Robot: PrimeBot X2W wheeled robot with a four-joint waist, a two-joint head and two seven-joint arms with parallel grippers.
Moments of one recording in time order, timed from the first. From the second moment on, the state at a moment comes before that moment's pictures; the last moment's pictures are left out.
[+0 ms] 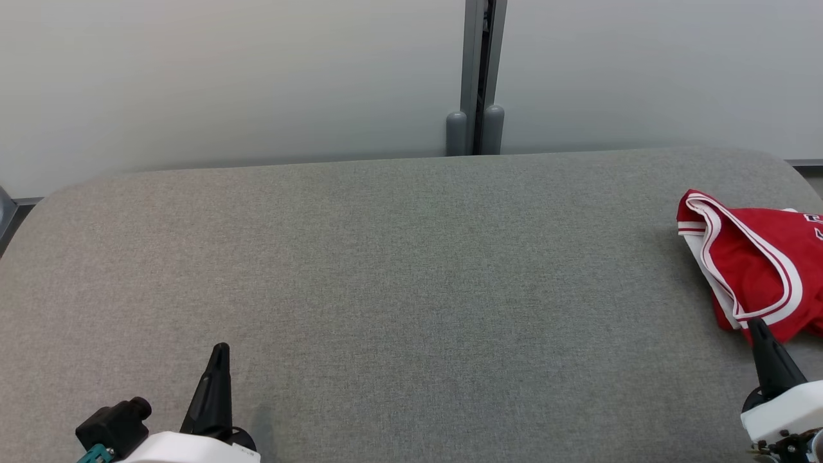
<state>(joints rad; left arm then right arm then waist) 0.03 0.18 -0.21 0.21 -0.78 0.02 -0.24 -0.01 -0.07 -0.24 0.12 0.58 0.13 0.18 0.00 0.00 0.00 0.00</state>
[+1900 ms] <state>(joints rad) -0.09 0.09 -0.25 0.24 -1.36 -0.08 -0.25 -0.23 -0.15 -0.48 0.40 1.21 0.13 0.48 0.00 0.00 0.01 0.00</state>
